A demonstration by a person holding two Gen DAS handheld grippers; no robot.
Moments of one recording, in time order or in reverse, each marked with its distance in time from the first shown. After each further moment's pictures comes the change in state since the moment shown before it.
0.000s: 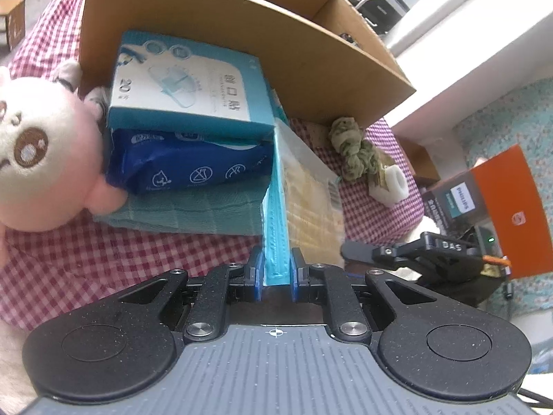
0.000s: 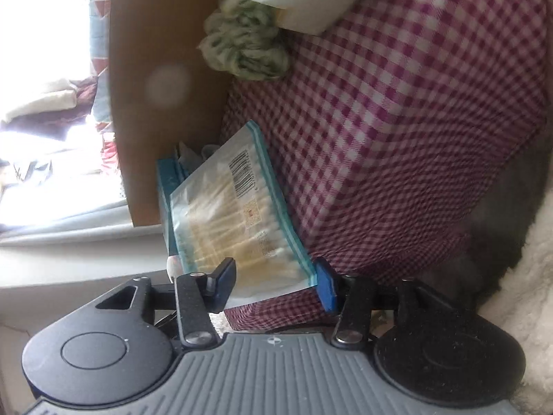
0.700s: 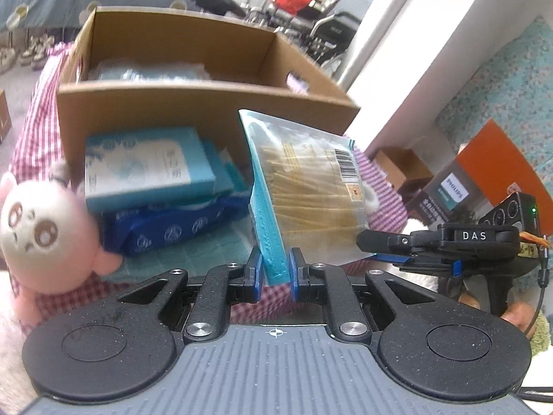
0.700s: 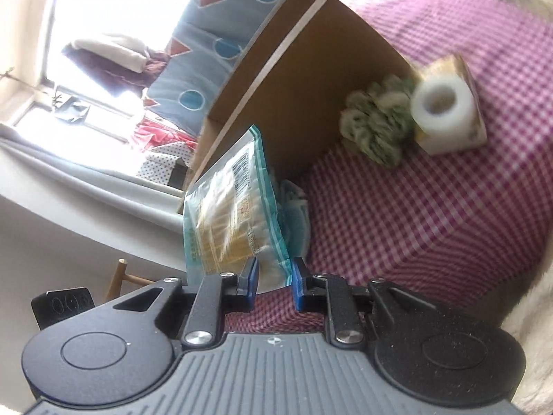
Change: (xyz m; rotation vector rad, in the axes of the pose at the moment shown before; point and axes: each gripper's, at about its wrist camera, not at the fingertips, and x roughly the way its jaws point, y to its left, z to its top) left arm -0.033 -0.038 -0.016 0.240 -0.143 0.045; right arm -0.048 0.077 -0.027 -0.433 -0.187 -0.011
